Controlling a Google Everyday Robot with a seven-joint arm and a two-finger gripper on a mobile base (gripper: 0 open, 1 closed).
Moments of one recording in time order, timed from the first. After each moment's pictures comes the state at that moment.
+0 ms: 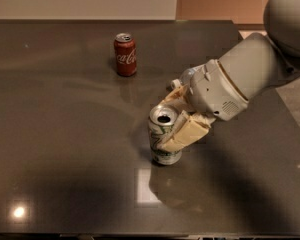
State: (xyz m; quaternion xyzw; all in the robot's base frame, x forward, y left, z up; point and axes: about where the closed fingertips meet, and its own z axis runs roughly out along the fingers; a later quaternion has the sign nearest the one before) arm 0.404 -0.032 0.908 -0.69 0.62 0.25 0.27
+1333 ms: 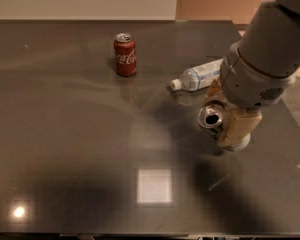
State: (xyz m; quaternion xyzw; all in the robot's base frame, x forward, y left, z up) arm 0.408 -0.131 0.921 -0.77 0.63 0.00 0.11
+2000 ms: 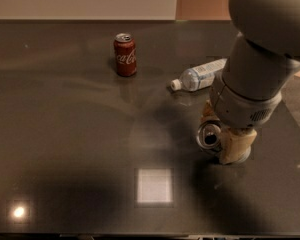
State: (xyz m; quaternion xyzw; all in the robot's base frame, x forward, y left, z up) arm 0.394 -0.136 0.888 -0.80 0.59 -0.02 0.05
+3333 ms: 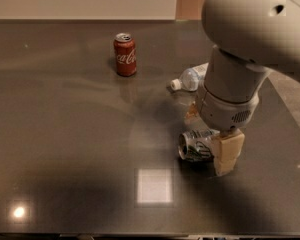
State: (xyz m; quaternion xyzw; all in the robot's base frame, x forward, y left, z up) arm 0.399 -0.123 0.862 -0.82 0.58 0.01 0.02
